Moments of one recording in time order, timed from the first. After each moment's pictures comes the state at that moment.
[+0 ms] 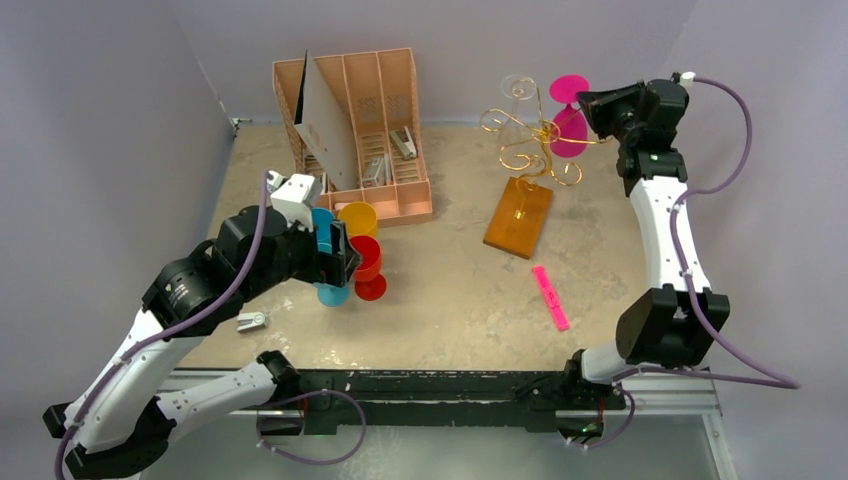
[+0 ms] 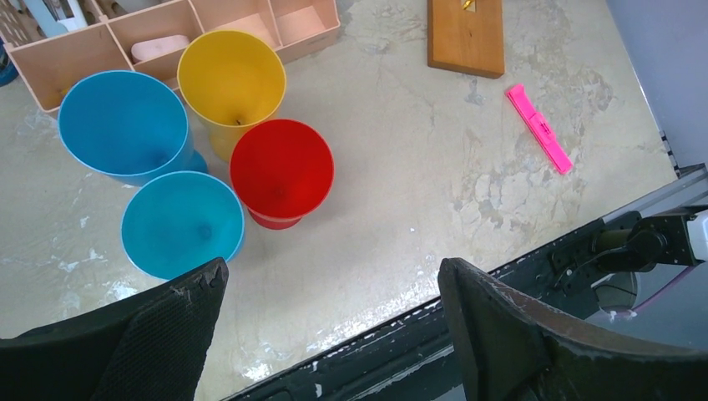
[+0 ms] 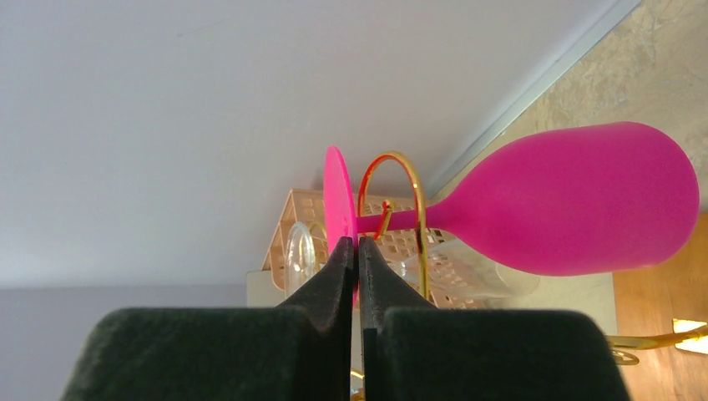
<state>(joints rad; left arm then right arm) -0.78 0.85 1.35 -1.05 -0.20 -0.44 -0.13 1.50 1.51 -0.23 -0.20 1.13</state>
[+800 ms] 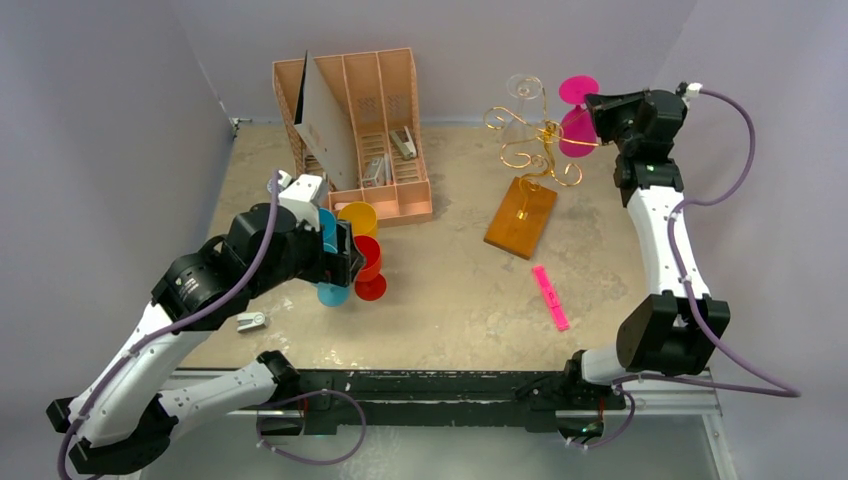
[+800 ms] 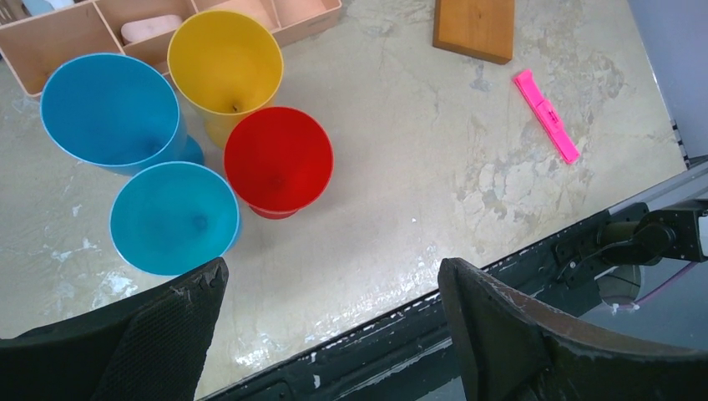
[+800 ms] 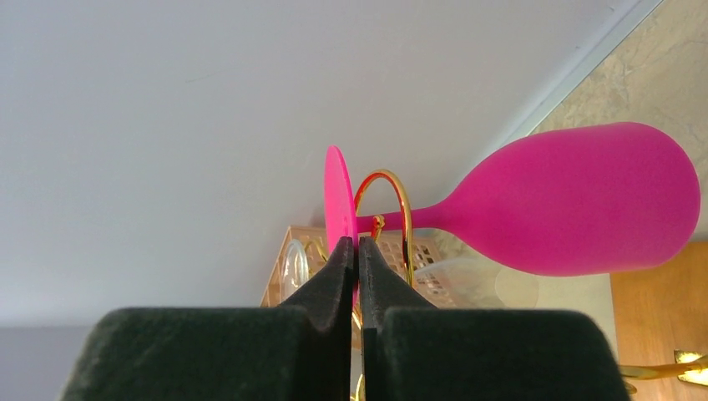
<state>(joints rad) -0.78 0.87 1.35 -1.07 -0.19 -0.45 -0.13 1.45 1.42 -0.12 -0.10 1.14</state>
